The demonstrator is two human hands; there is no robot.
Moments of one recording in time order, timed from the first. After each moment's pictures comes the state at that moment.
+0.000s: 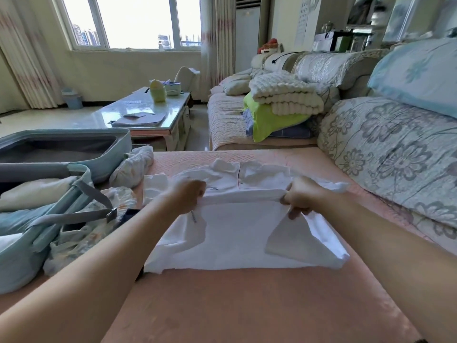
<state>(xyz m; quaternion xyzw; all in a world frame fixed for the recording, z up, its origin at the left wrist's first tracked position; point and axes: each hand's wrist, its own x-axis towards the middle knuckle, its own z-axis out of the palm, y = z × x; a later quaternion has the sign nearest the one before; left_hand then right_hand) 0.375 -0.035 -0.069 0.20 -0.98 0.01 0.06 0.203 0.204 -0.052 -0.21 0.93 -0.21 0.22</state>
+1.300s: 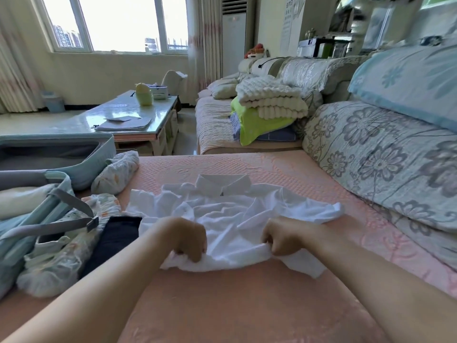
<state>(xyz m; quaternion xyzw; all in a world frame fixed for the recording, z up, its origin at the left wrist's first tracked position) 0.373 0.019 -0.093 0.15 -0.93 -0.08 -0.34 0.240 0.234 -0.095 -0.45 0.87 -0.01 0.21</state>
